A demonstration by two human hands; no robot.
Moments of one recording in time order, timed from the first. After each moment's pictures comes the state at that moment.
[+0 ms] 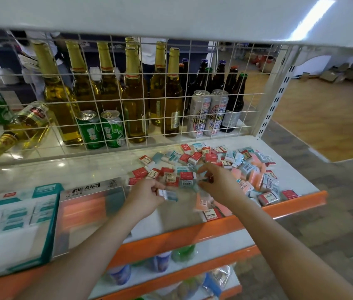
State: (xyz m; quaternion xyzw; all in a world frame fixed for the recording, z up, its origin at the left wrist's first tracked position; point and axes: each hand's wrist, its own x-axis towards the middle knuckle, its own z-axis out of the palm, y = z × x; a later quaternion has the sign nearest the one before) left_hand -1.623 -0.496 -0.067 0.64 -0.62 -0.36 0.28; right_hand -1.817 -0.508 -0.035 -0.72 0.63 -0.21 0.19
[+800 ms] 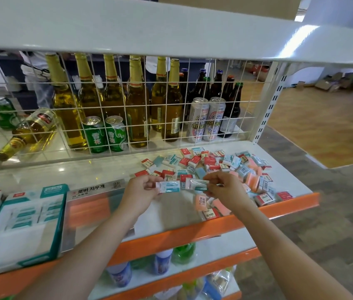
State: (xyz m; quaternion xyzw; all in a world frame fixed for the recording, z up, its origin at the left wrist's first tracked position) left_hand -1.615 -0.479 -0.049 0.59 -0.52 -0.44 0.44; right_hand -1.829 -0.485 -0.038 -0.60 0.63 -0.34 0.35
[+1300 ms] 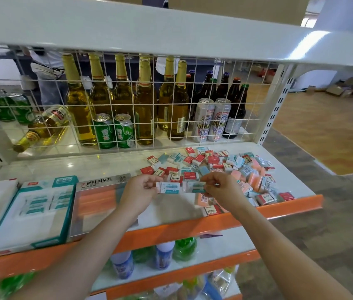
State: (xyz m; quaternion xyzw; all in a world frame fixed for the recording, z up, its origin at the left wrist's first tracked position) left_hand -1.610 -0.462 -0.052 0.61 -0.53 -0.39 0.44; right_hand -1.818 -0.473 -0.034 -0.63 0.62 -0.32 0.35
